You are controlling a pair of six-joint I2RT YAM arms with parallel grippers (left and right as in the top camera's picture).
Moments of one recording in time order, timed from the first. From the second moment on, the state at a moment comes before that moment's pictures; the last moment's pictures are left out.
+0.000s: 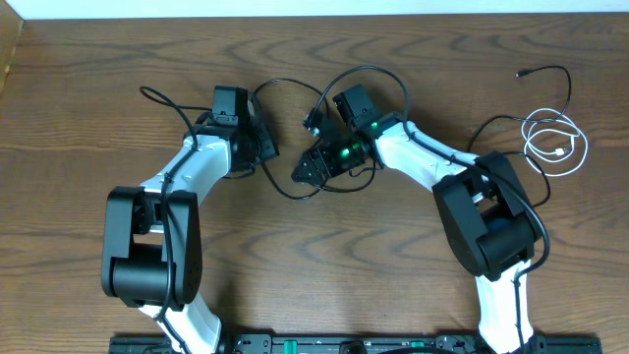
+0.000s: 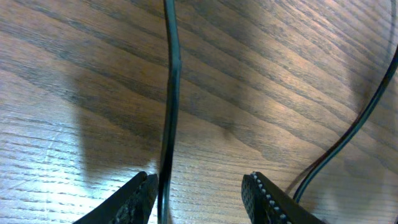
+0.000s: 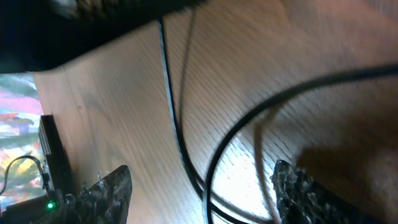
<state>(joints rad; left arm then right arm) -0.11 1.86 1.10 -0.40 0.20 -0.49 0.55 2.17 1.45 -0.44 -0.74 0.15</state>
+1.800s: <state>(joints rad) -0.11 1.86 1.09 -0.31 0.27 -0.54 0.54 2.20 1.39 -0.33 -0.88 0.18</state>
